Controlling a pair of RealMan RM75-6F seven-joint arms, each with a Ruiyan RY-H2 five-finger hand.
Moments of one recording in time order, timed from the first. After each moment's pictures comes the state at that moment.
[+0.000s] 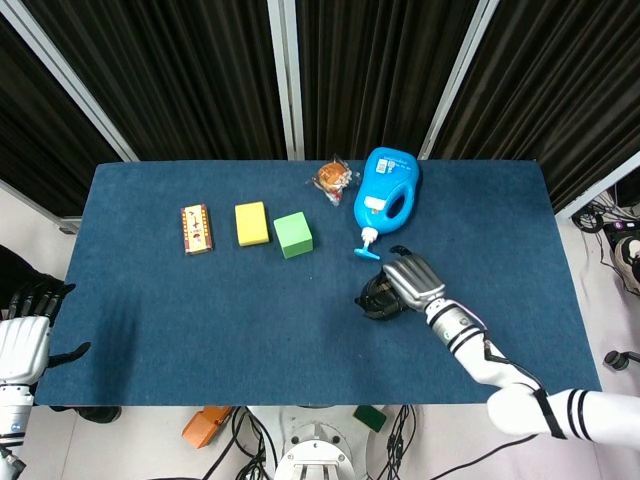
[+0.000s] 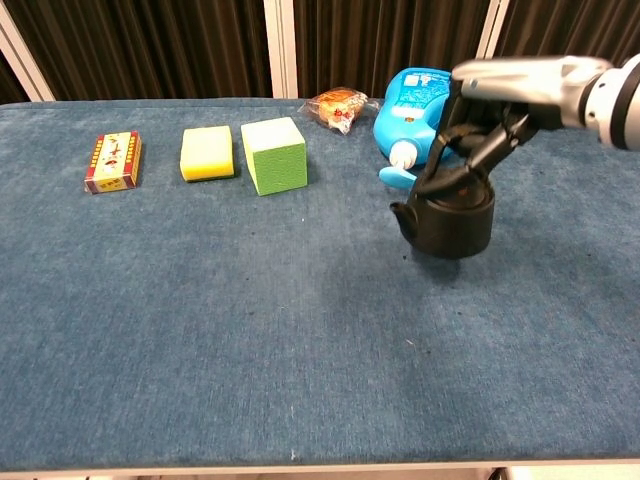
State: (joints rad) left arm -0.06 -1.23 -0.04 -1.45 1.45 1.47 0.01; right arm 0.80 -1.28 0.14 -1.81 -1.03 0.90 -0.27
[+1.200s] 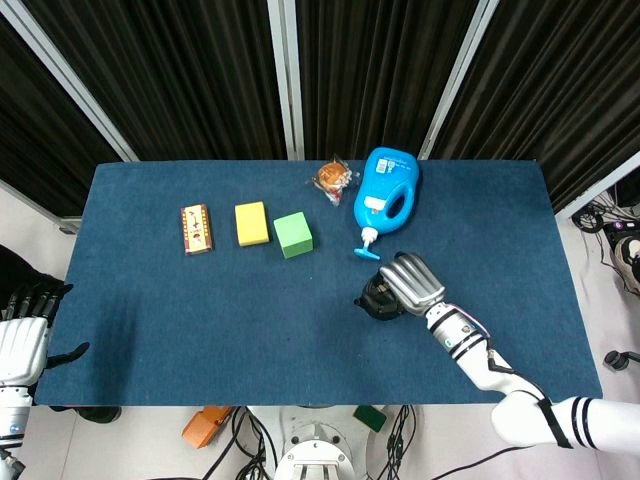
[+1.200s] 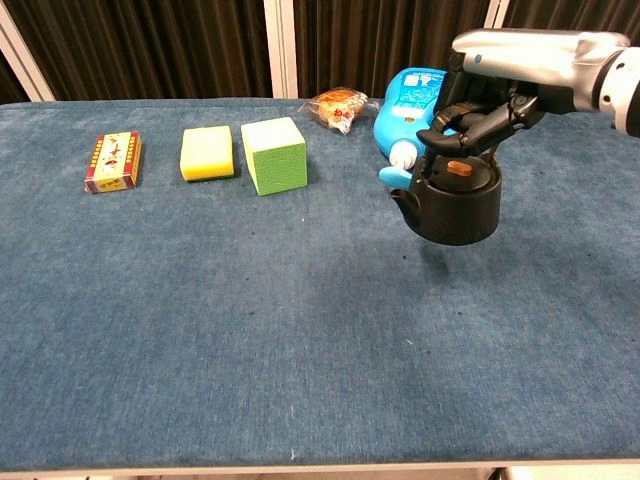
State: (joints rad) left arm -0.05 -1.24 -0.04 -1.44 1.45 1.49 -0.01; right arm 0.77 -1.29 0.13 -1.83 -1.16 0.97 -0.31
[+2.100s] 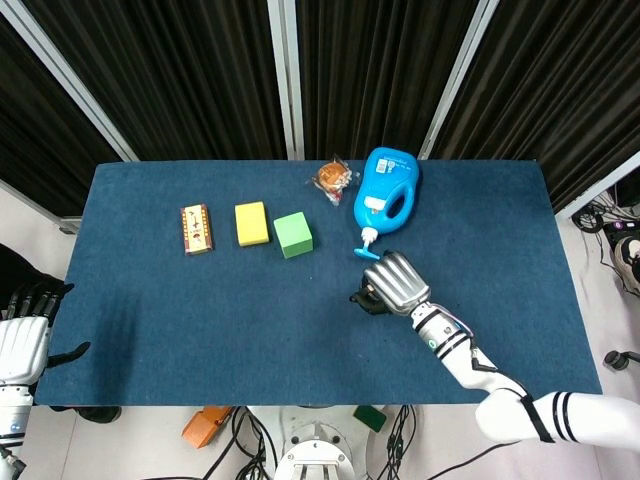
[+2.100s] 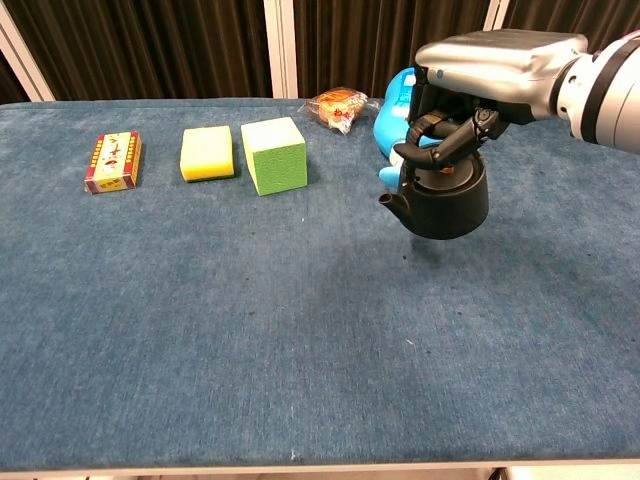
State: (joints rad) left arm -0.05 -1.24 -0.05 -1.44 1.45 1.48 -0.01; right arm 0.81 -1.36 0.14 -1.81 -1.13 1.00 -0.52
